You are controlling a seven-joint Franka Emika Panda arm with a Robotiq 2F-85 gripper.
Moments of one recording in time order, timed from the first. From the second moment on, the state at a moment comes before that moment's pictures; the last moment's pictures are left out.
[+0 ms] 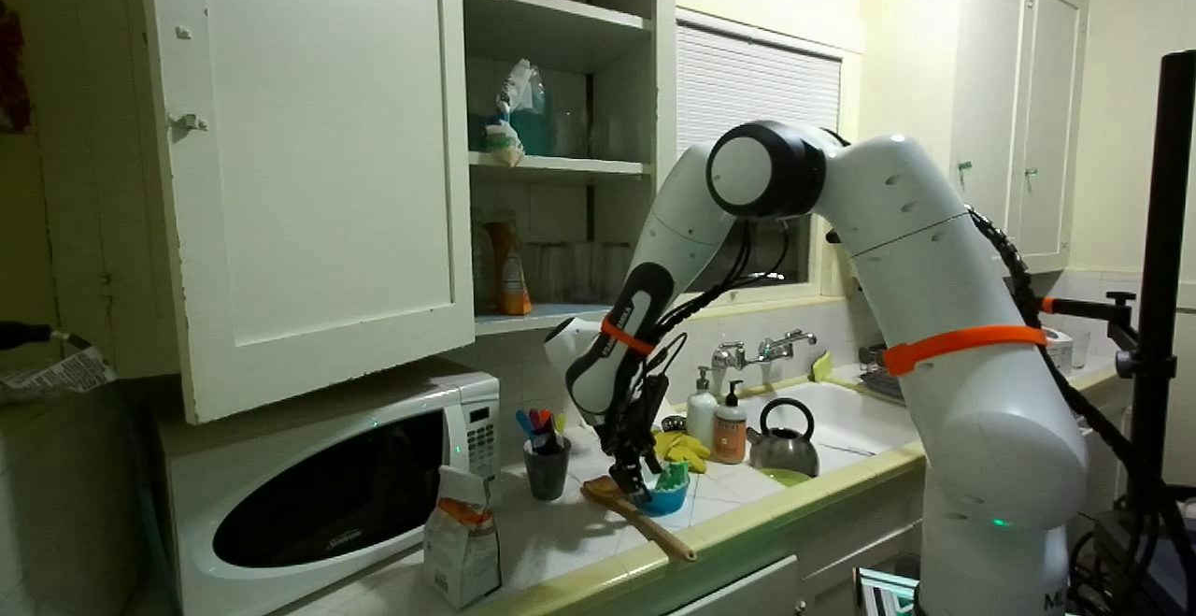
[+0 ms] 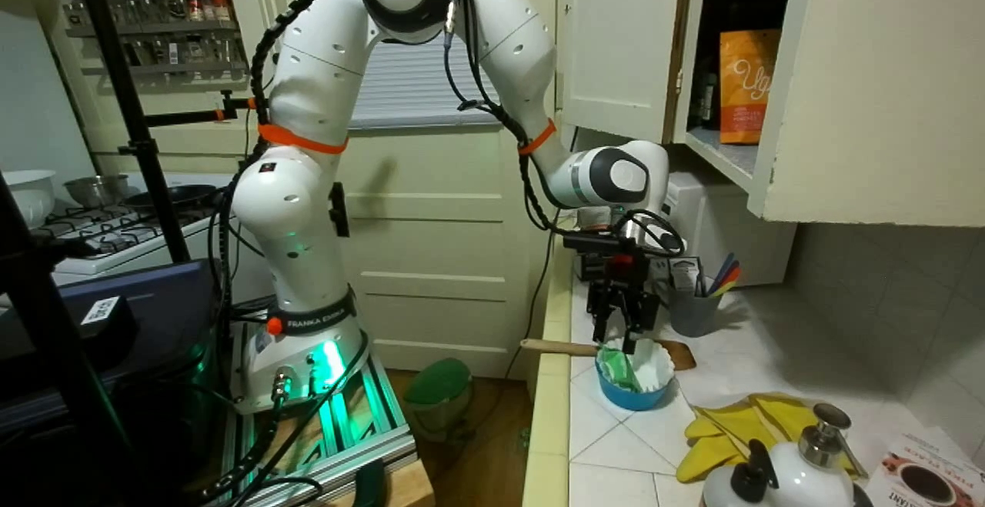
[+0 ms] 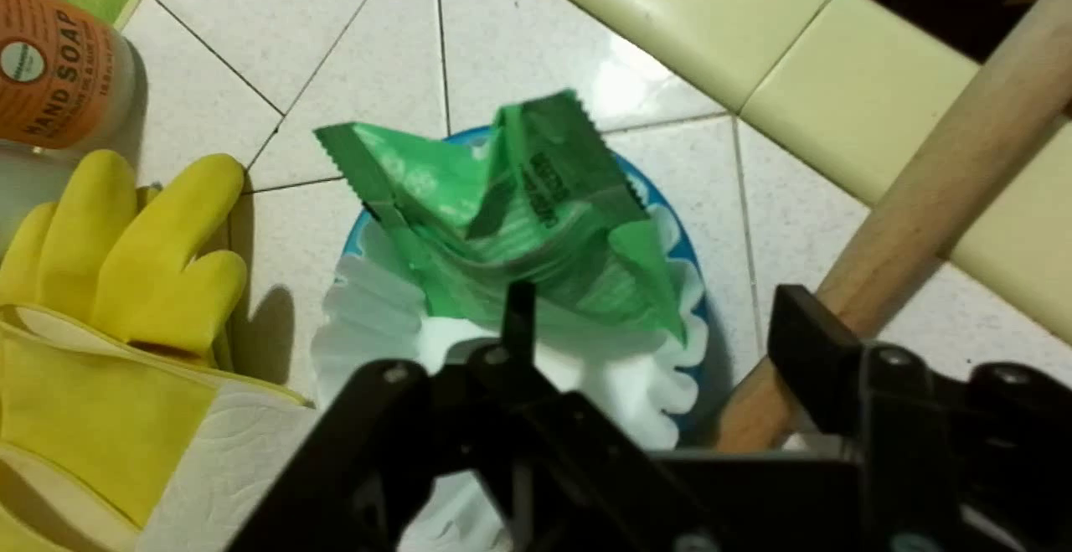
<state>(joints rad) -0.24 0.41 -0.18 -2.11 -0.46 2.20 -0.05</state>
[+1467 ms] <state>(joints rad) -0.18 -0.04 -0.20 -2.27 -0.56 1.94 -0.01</state>
